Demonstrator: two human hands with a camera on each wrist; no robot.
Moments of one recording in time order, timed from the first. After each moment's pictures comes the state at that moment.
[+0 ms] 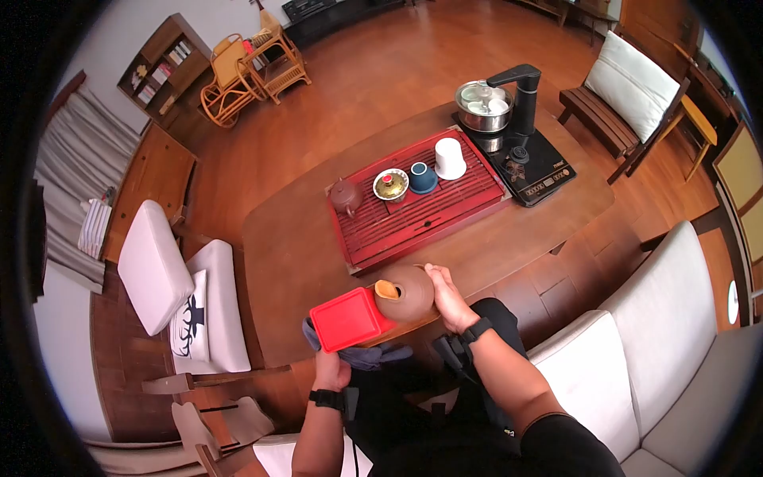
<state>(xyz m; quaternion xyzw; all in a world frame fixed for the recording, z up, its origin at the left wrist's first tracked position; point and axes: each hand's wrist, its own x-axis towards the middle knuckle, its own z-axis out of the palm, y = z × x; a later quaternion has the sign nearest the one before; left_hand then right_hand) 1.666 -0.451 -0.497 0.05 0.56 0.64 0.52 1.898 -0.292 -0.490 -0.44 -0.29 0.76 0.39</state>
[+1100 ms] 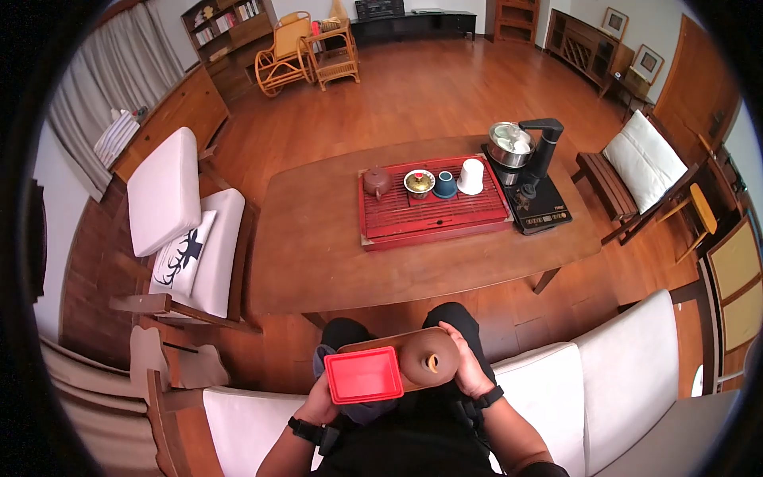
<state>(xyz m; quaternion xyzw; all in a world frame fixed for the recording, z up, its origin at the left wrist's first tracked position) 1.746 -0.607 -0.452 0.03 0.51 0.57 0.64 2.005 -0.435 -0.476 -0.34 -0.36 0.80 0.33</state>
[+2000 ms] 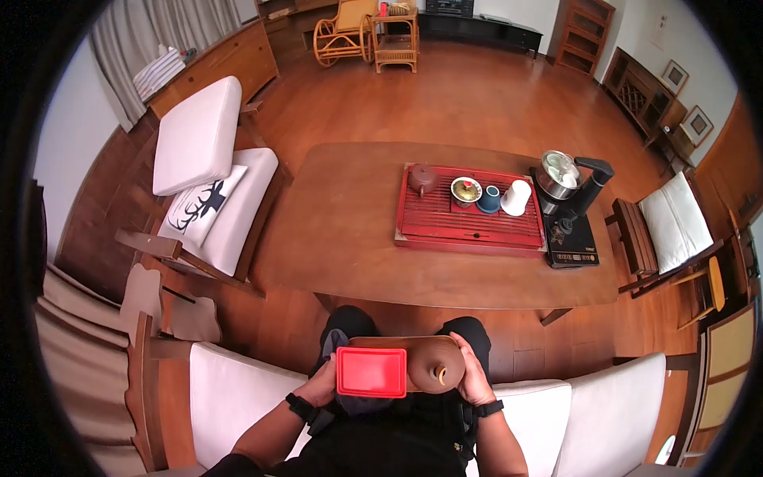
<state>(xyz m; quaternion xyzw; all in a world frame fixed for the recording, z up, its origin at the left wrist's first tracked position) 1.737 -0.613 -0.486 0.11 0.51 0.55 0.65 2.004 -0.417 -0.490 -0.32 -0.40 0.81 0.27</state>
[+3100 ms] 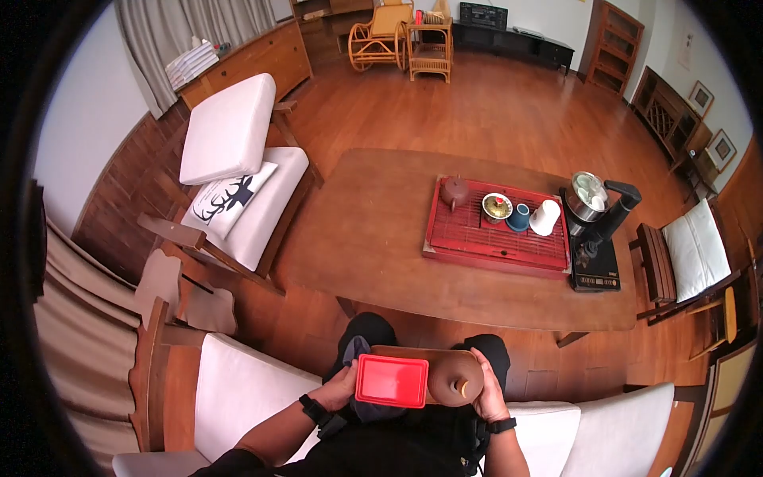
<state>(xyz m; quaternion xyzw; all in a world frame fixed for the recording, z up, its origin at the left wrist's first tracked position) 1.738 -0.610 -0.484 0.15 0.55 0.51 0.64 2.007 -0.415 -0.488 -0.32 -0.39 0.82 0.27</state>
